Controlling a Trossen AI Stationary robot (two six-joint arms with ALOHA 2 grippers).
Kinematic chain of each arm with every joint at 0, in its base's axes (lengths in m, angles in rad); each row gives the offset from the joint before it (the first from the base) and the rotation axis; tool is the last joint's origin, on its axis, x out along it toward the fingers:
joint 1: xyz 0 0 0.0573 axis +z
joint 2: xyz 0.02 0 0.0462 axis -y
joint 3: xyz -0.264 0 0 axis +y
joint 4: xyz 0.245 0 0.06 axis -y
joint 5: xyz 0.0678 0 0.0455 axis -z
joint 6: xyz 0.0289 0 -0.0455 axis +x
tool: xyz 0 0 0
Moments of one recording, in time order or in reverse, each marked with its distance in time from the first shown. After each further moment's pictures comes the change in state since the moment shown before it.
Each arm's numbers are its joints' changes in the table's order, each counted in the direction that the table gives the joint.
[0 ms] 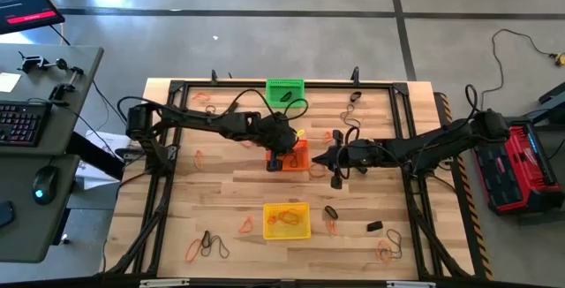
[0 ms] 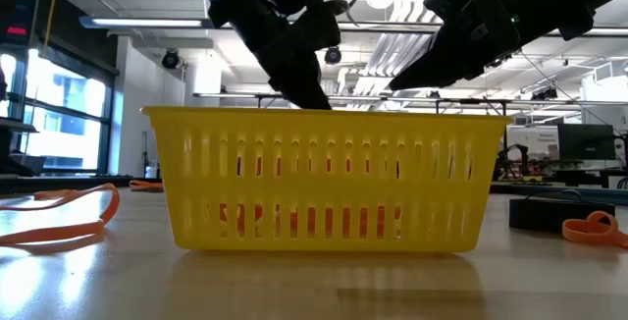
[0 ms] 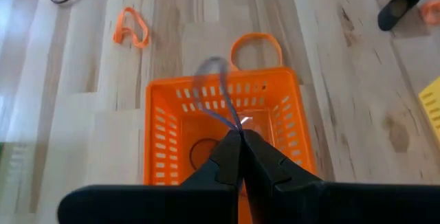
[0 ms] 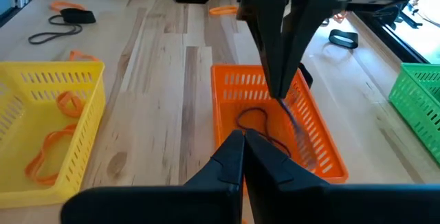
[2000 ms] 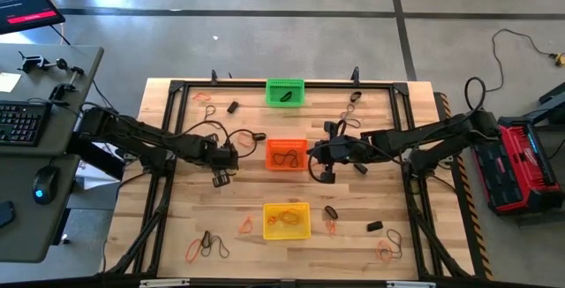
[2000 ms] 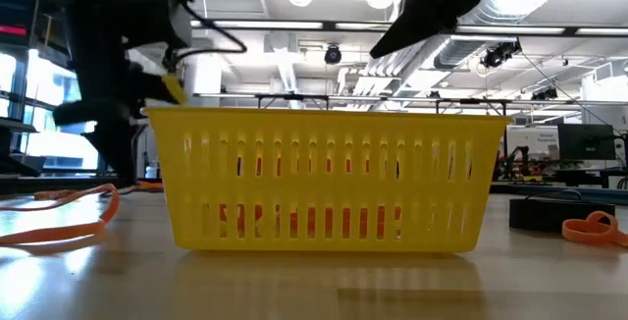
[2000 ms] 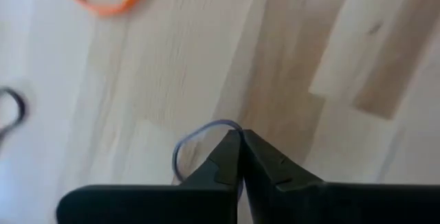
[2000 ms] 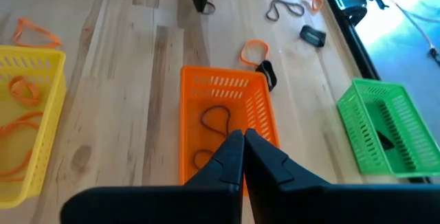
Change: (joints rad) left arm -0.203 0.445 0.598 -0.364 -0.343 -0.557; right arm 0.026 -0.106 -0.428 -0.554 0.135 -0.080
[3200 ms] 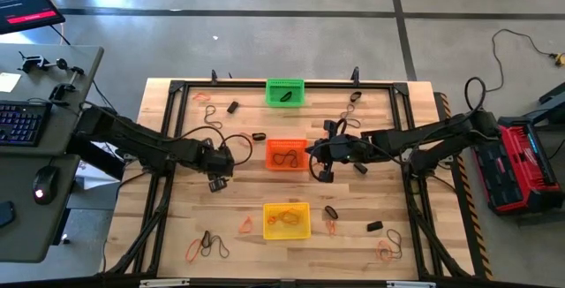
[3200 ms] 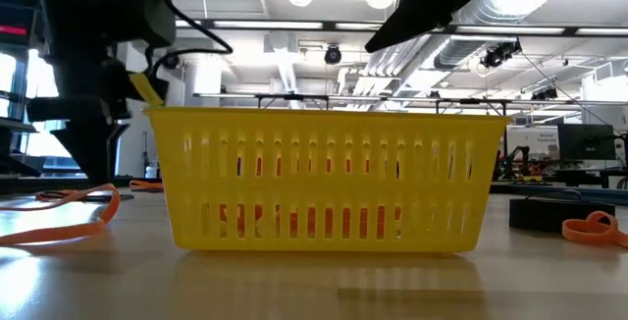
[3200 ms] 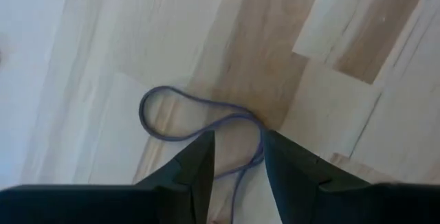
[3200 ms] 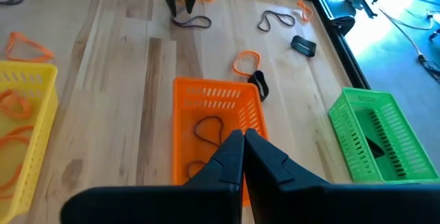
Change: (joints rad) left arm -0.077 0.013 0.016 -0.068 0.028 -0.162; right arm -0.001 0.001 0.000 0.044 0.023 -0.016
